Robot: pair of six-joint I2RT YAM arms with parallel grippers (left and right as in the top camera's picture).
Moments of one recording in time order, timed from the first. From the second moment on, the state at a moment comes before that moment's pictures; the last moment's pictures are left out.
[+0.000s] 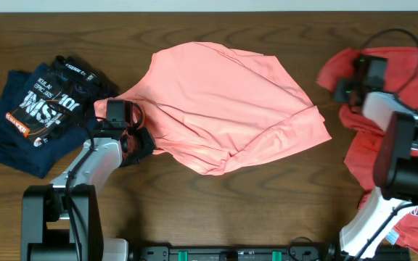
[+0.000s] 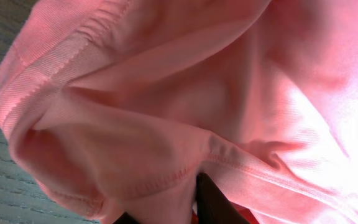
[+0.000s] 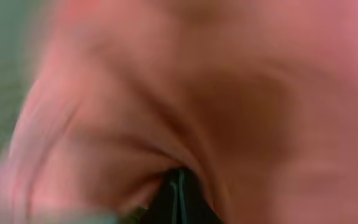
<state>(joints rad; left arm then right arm) -0.02 1.58 0.75 -0.44 0.14 -0.49 -0.26 2.06 1.21 -0.12 0.08 0.12</state>
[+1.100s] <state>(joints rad) -0.02 1.58 0.75 -0.44 0.14 -0.49 -0.16 2.00 1.41 -0.80 -0.41 0.14</state>
